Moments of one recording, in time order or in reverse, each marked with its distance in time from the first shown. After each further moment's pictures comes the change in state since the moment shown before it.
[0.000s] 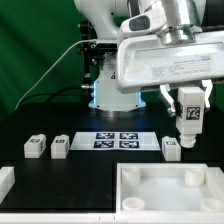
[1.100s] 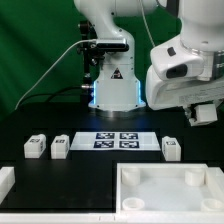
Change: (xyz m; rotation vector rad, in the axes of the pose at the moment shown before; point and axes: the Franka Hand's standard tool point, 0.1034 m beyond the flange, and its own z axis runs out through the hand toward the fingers) arm -0.099 -0.067 -0.026 0.105 -1.008 0.099
